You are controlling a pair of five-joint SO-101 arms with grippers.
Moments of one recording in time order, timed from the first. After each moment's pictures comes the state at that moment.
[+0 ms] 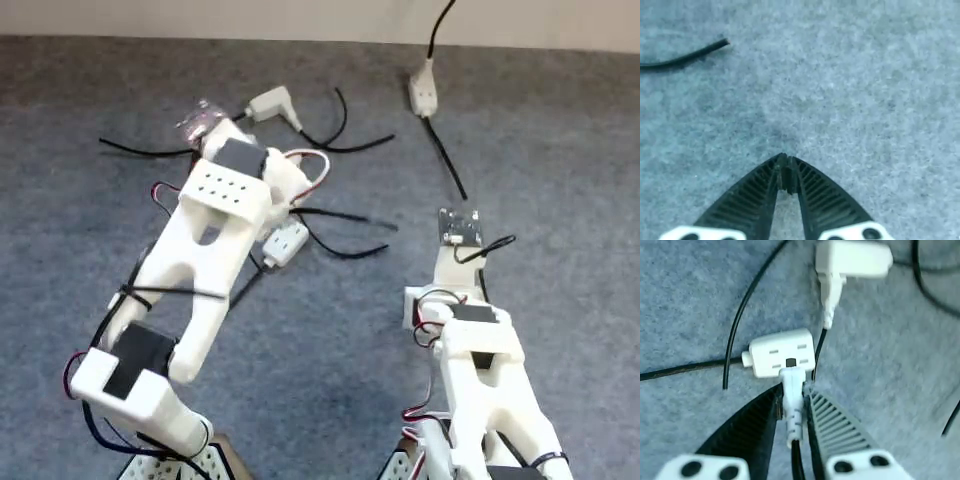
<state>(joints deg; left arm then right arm) 14.7 4.8 0.1 74.8 69.1 -2.2 -33.0 71.2 31.8 2.6</state>
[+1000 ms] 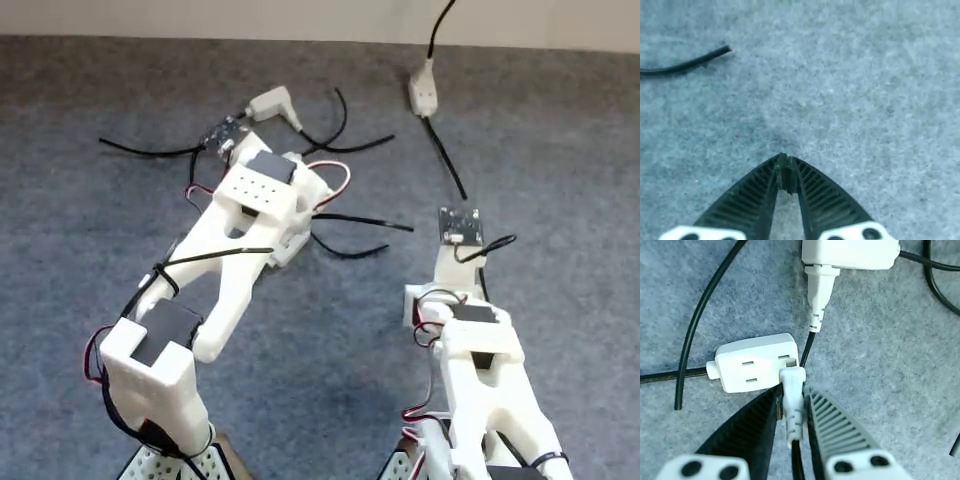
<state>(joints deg) 17.9 14.8 0.5 64.3 72.8 -2.2 -33.0 71.3 30.6 2.6</state>
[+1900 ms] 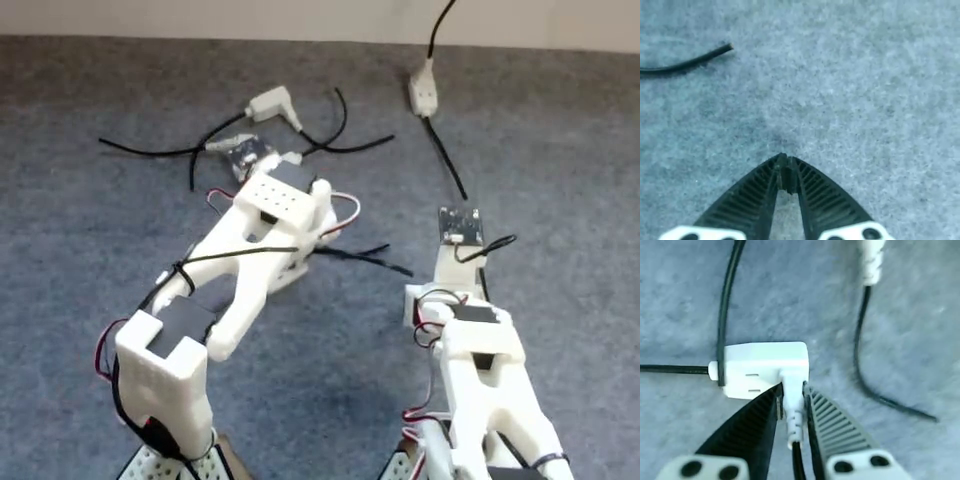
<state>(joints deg) 22.9 20.2 0.6 75.9 66.2 -2.2 -33.0 71.3 30.6 2.6</state>
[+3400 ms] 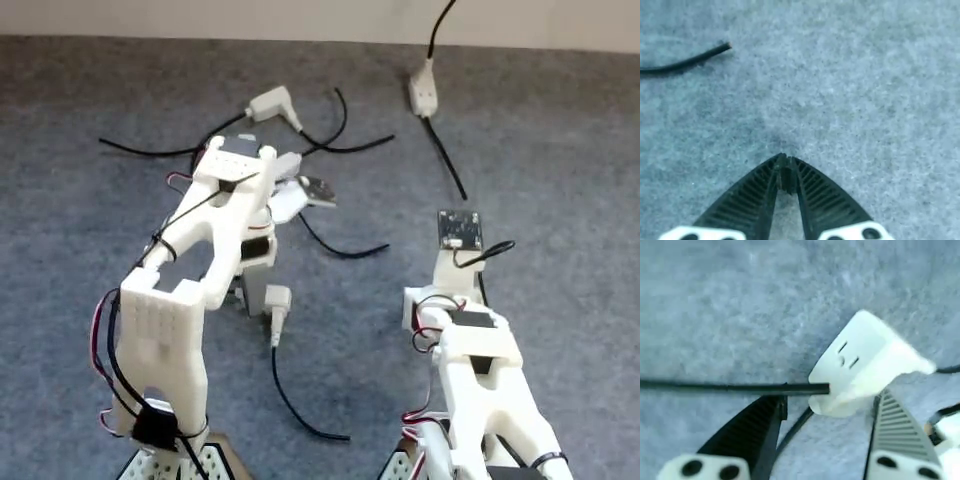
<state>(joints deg) 7.0 36.9 -15.6 97.5 -51.5 -2.2 -33.0 73.8 26.9 2.6</state>
